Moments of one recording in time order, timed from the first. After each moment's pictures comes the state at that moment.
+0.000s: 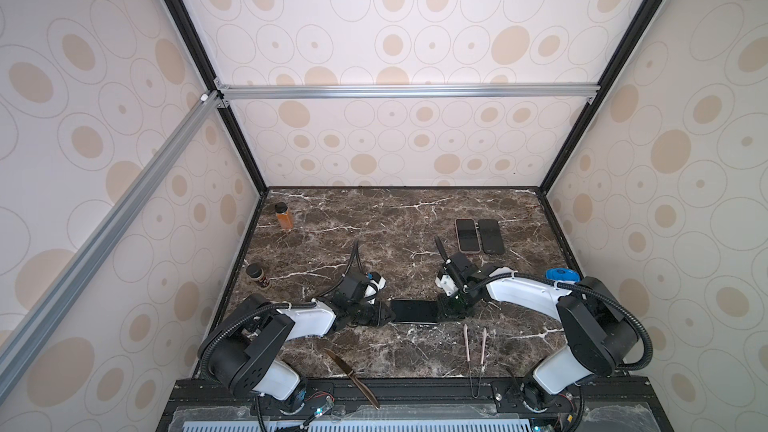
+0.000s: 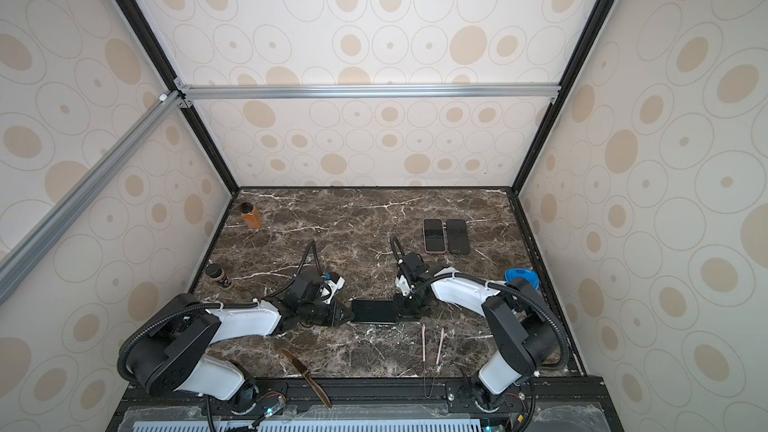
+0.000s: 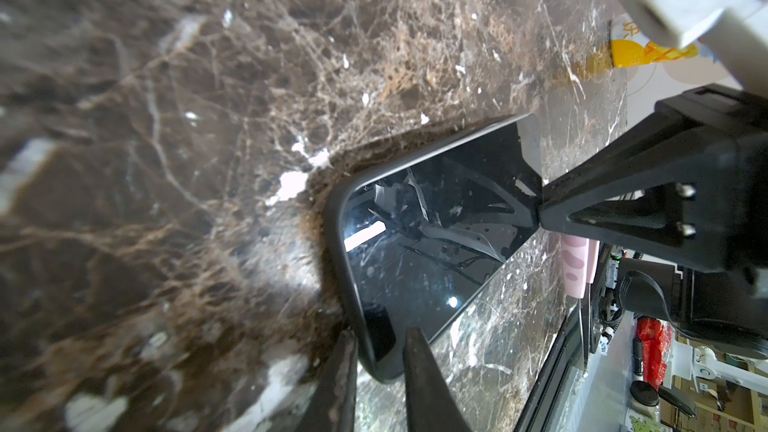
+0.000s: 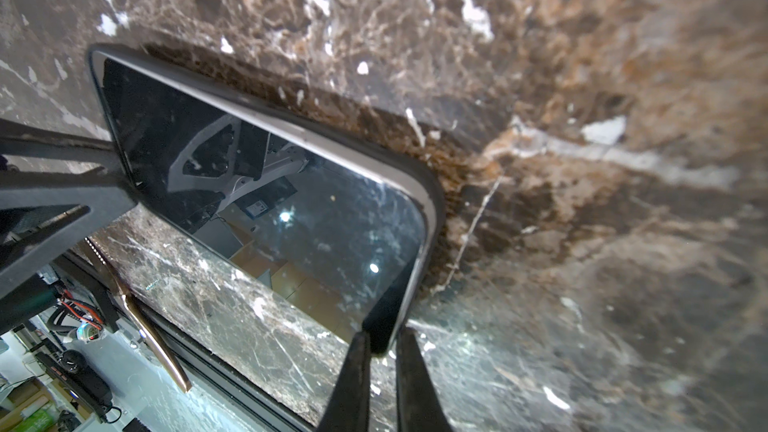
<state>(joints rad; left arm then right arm) -0.63 1.49 0.44 0.16 0.50 -0.59 0.62 1.60 0.84 -0.62 -0.39 0.49</state>
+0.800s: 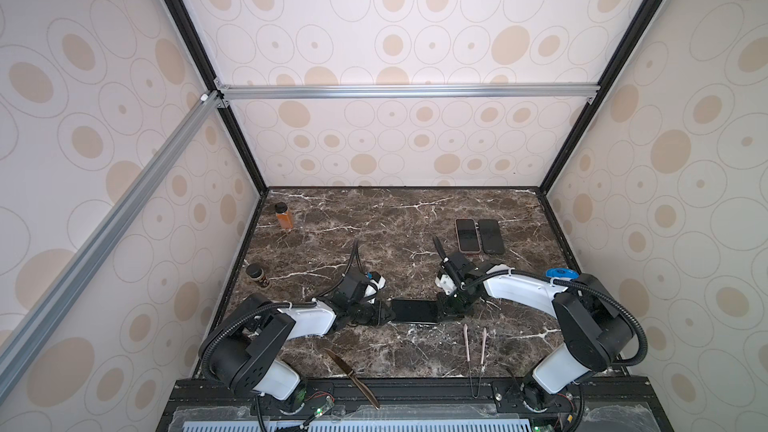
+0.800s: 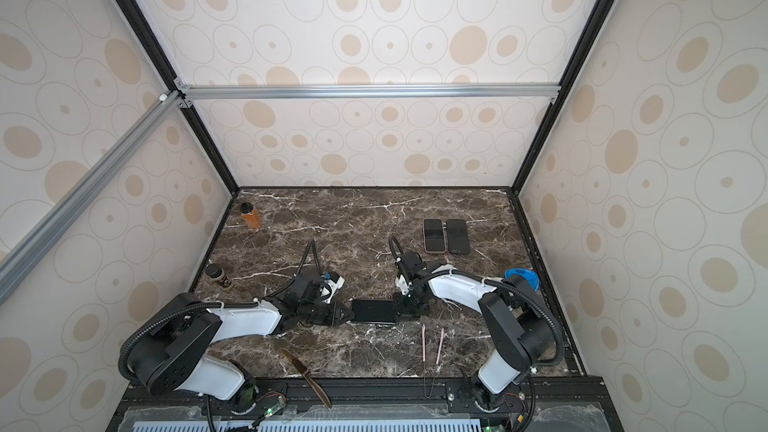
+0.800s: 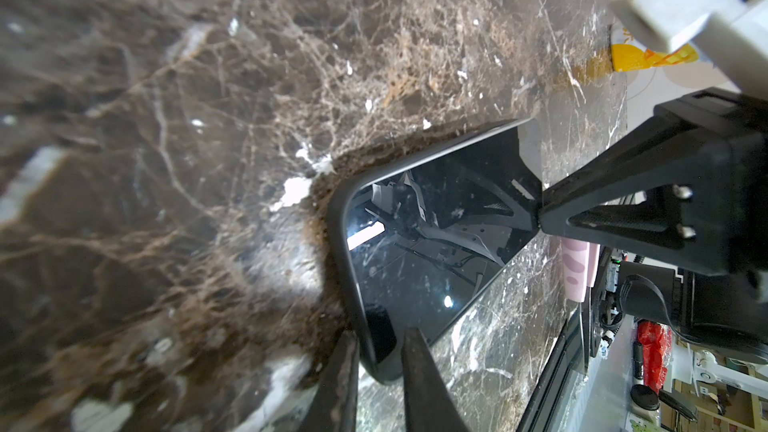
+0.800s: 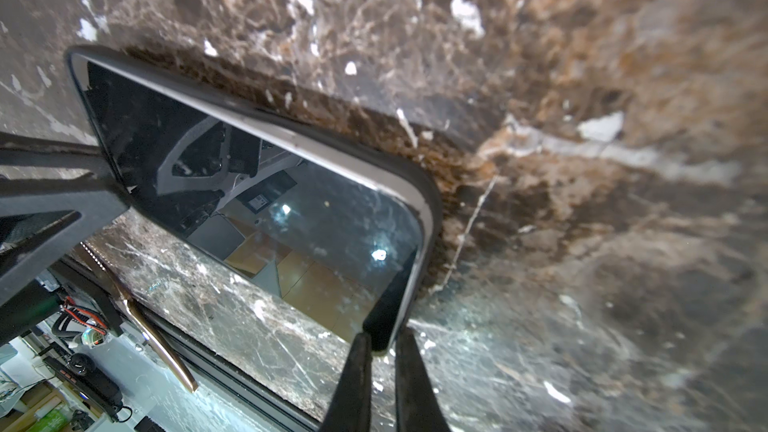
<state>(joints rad) -0.63 1.50 0.44 0.17 0.49 -0.60 0.62 1.63 0.87 -0.65 -0.38 0.51</state>
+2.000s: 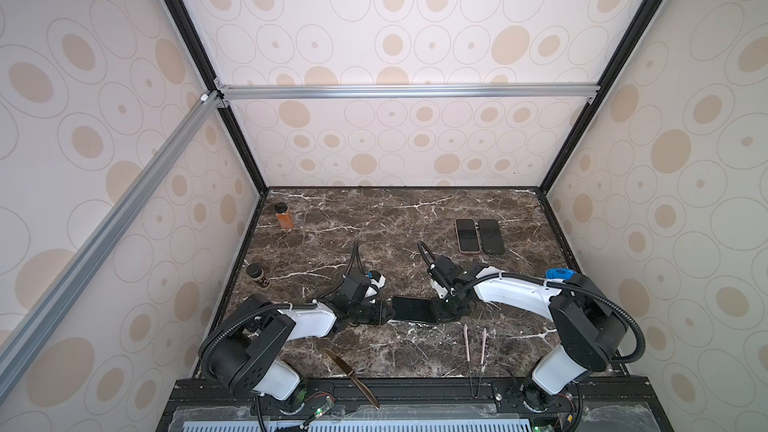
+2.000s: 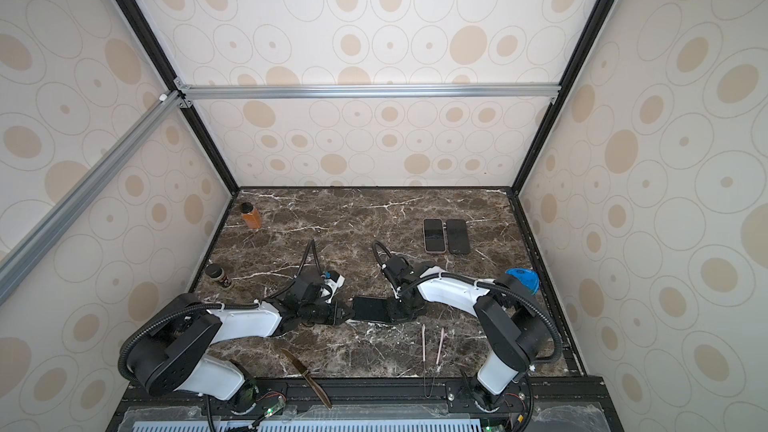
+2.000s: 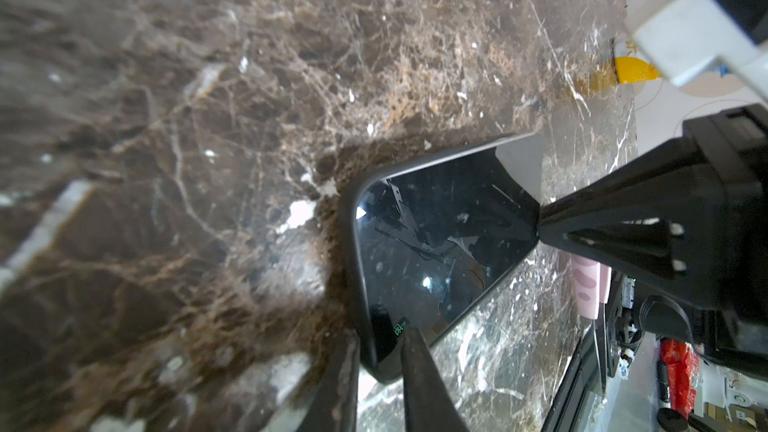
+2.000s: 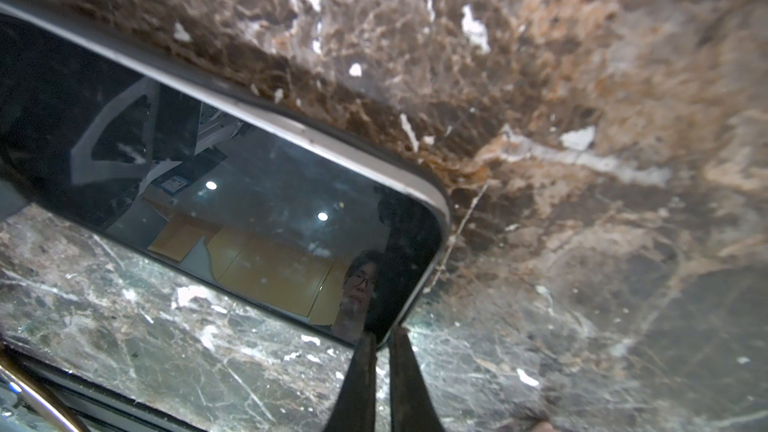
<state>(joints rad) -0.64 1.48 0.43 0.20 0.44 -0.60 0.74 1.64 0.92 -0.72 -0.15 0.51</state>
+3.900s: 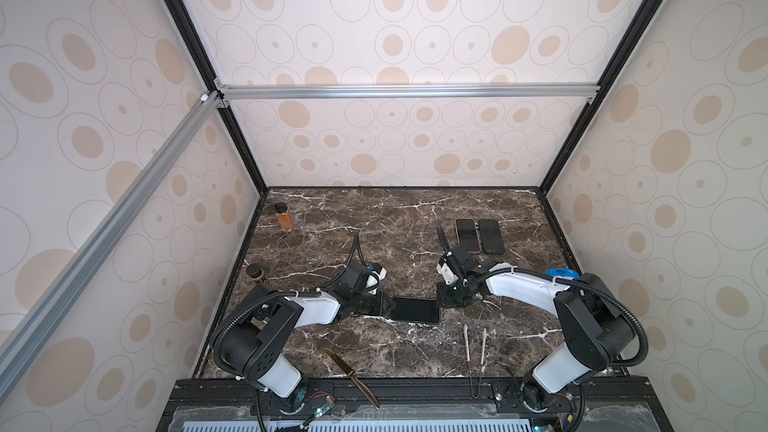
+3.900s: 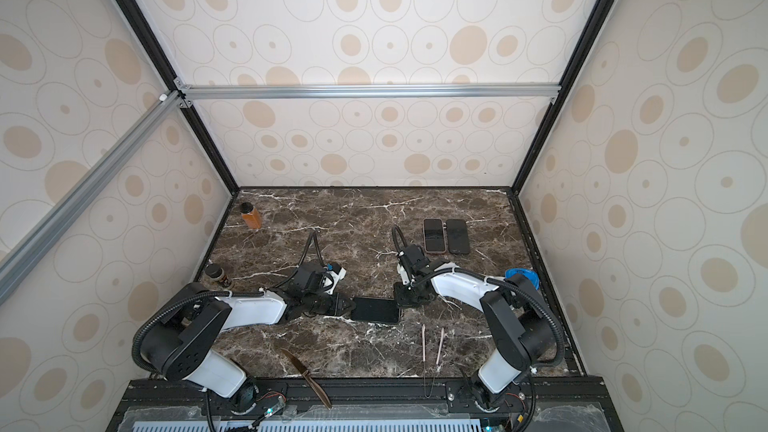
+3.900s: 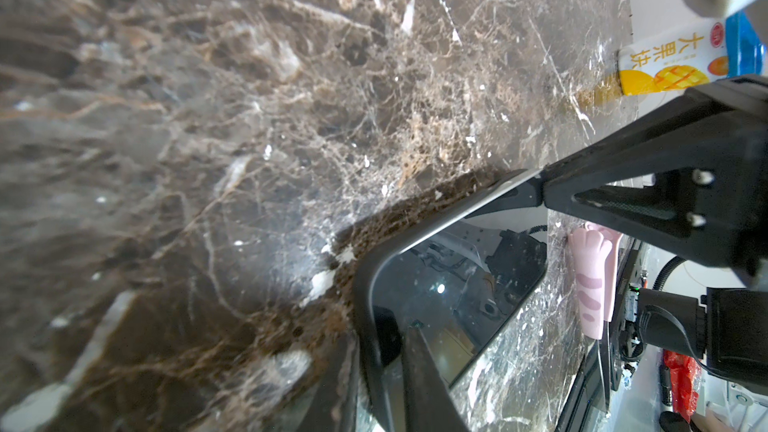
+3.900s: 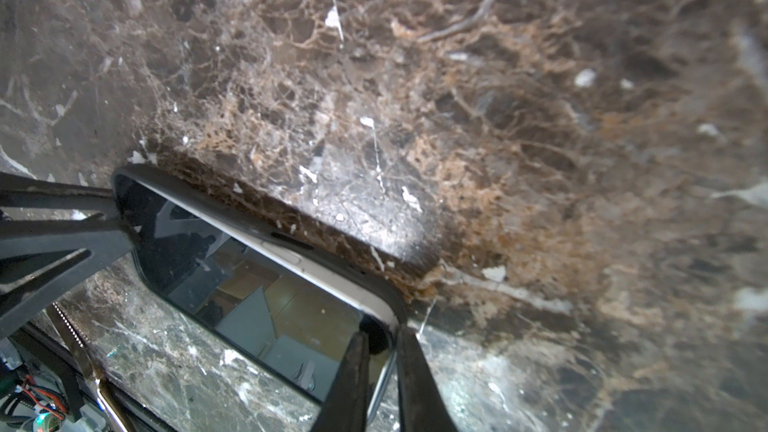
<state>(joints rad) -0.58 1.57 0.53 0.16 0.48 -0.53 0.58 1.61 0.87 -0.53 -0.26 0.48</state>
